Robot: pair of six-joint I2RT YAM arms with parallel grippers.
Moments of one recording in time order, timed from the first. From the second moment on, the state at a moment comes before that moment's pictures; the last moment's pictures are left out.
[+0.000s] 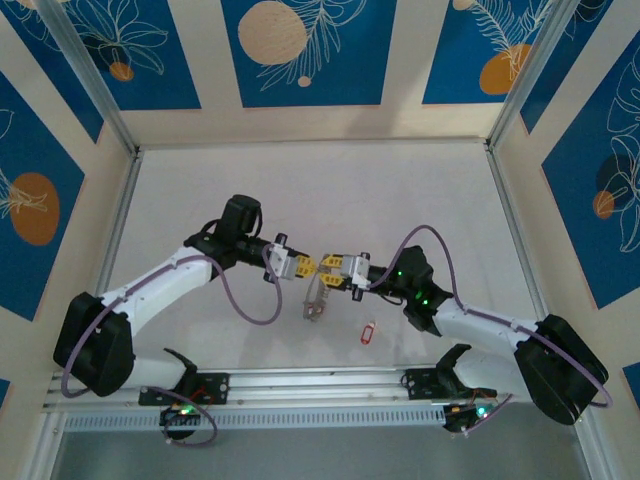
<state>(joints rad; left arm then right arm) -0.56 1.35 0.92 -0.28 1.06 1.18 0.69 1.12 0.36 0.69 -0.60 -0.43</state>
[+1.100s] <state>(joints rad) -0.56 1.30 0.95 -0.39 0.92 1.11 0.69 1.20 0.36 0.79 -0.60 -0.41</state>
